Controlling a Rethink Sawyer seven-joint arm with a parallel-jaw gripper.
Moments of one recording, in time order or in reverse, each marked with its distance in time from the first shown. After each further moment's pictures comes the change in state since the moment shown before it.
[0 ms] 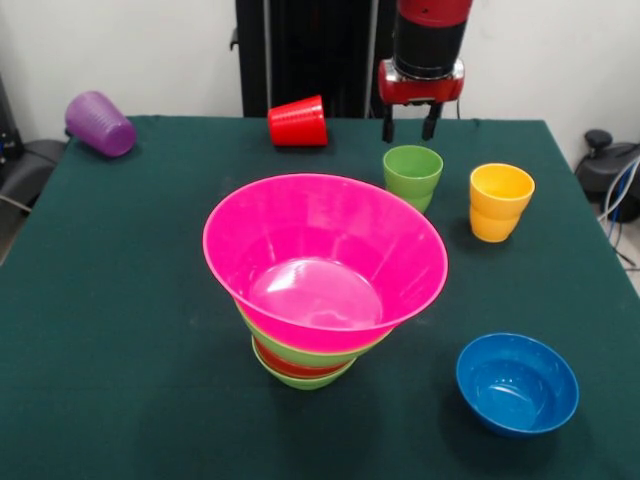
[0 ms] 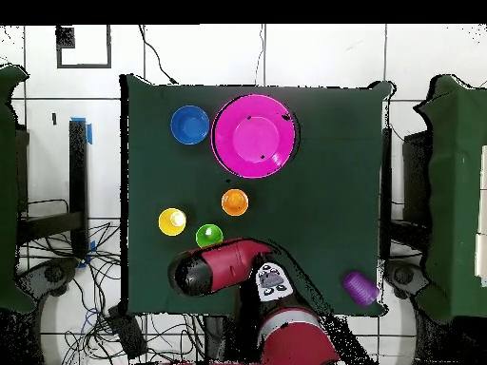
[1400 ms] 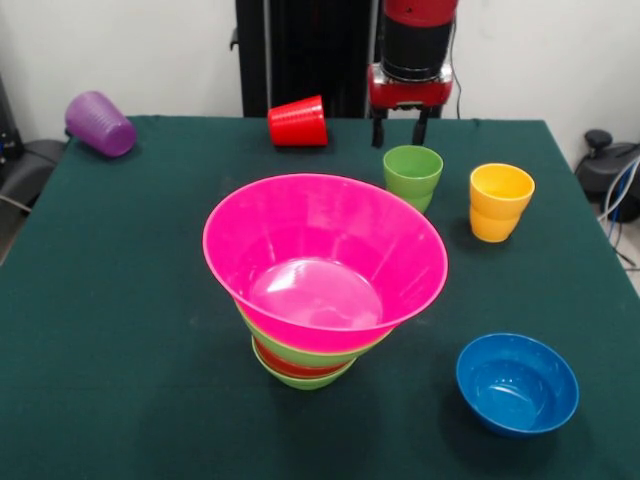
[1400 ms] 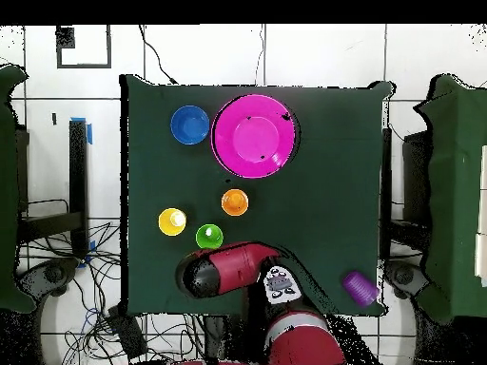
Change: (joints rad) arm -0.014 0.006 -0.024 0.009 -0.002 -0.081 0.000
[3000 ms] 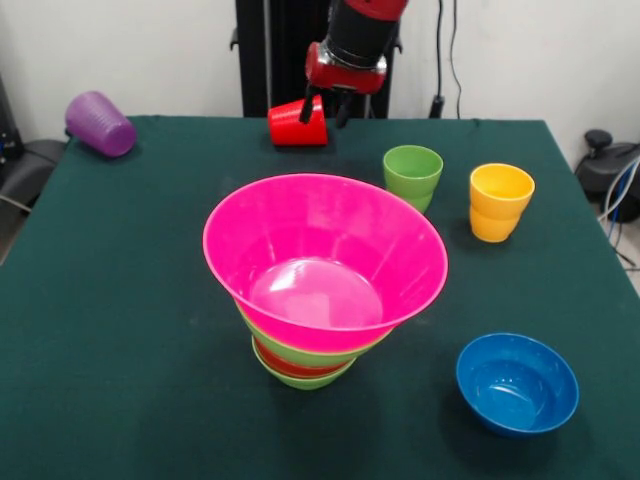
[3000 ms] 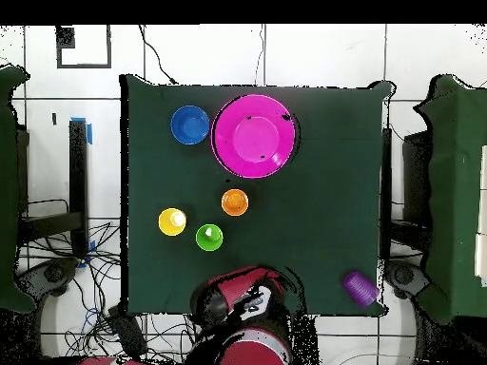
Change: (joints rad) arm 0.200 0.095 -0.337 -0.026 -0.098 -0.077 0.000
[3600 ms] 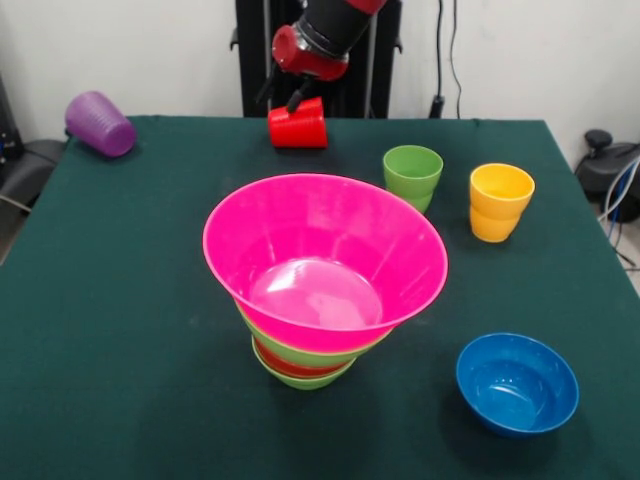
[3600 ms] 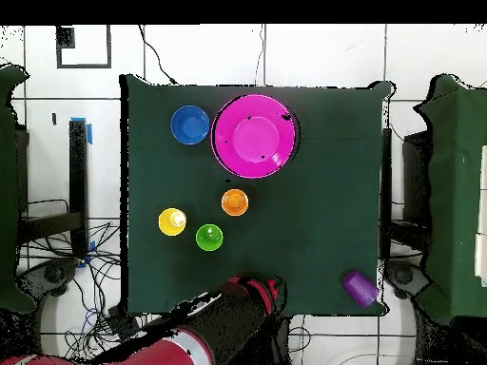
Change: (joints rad) arm 0.252 0.172 -0.271 -0.077 -0.125 -0.117 0.000
